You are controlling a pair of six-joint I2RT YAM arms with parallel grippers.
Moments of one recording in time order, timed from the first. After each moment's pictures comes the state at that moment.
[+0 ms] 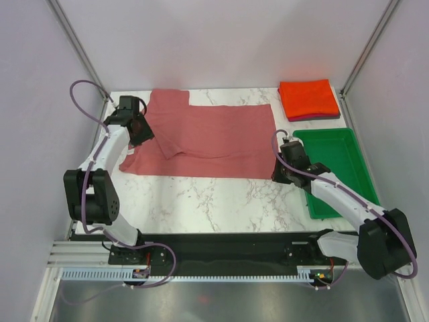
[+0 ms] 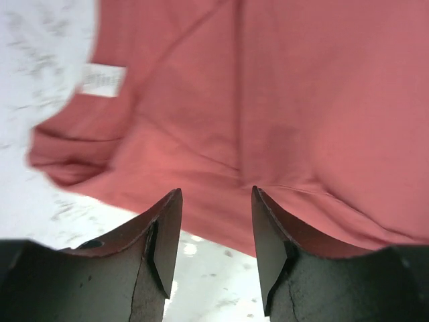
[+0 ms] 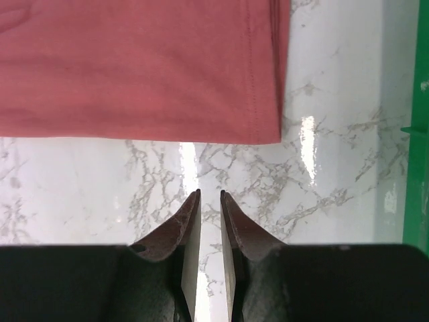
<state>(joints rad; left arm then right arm) -0.03 1.62 1.31 -0.68 -0.19 -0.50 0.40 1.23 0.72 -0.41 0.10 0.52</state>
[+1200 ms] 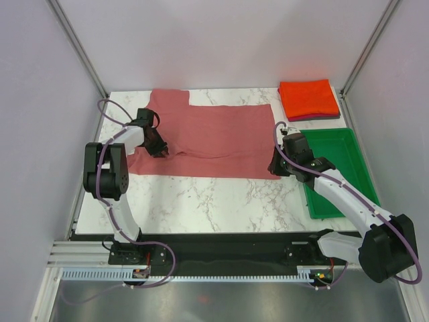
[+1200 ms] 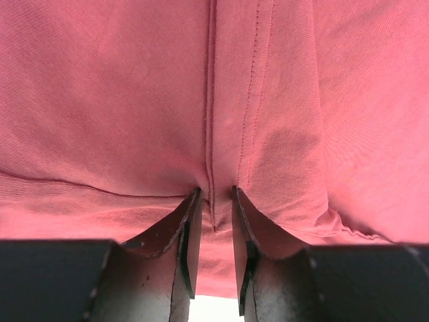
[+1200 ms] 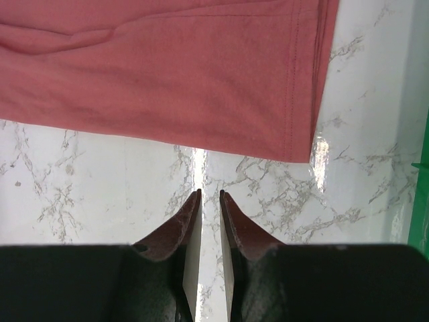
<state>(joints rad) -0.05 1.92 1.28 -0.51 0.06 -0.63 0.40 1.18 0.83 -0.45 0.01 0.46</state>
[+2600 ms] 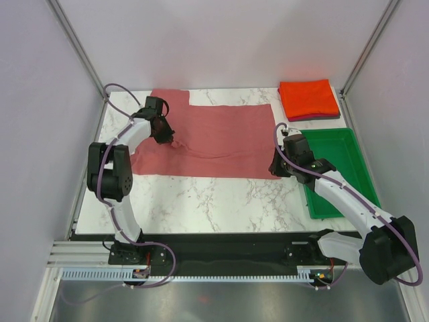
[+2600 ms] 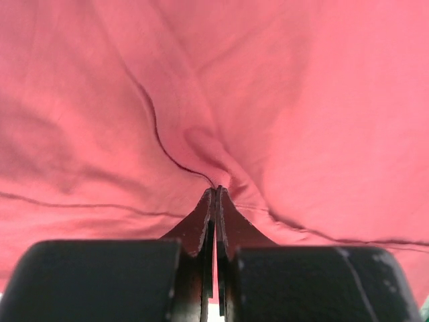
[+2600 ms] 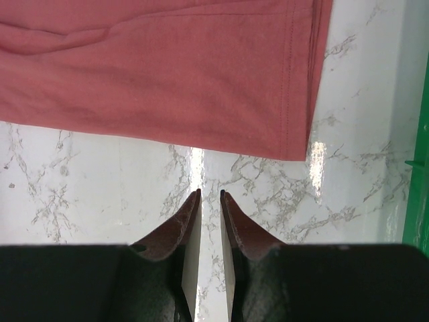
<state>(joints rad) -0.14 1.91 1.40 -0.53 -0.01 -0.64 0.40 1.17 0.81 -0.44 0.03 0.45</state>
